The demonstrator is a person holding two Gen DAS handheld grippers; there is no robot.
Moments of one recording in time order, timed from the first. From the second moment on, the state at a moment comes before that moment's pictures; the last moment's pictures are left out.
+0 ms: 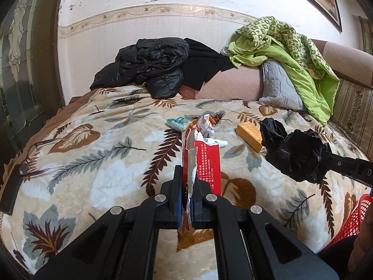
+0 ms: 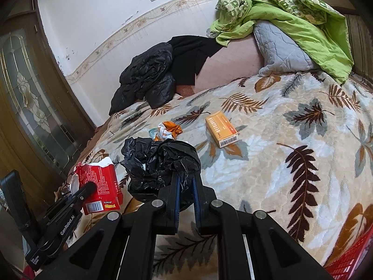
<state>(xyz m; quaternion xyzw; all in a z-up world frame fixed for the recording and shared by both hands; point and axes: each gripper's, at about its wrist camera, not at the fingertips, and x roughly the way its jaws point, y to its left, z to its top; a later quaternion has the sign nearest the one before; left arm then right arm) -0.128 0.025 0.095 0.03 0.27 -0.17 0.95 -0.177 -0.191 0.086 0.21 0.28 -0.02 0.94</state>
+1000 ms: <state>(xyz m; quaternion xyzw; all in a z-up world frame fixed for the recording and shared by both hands) -0.134 0.017 0.094 0.02 0.27 -0.20 0.94 -0.193 -0.207 0.091 0.23 0.27 -0.03 0.93</state>
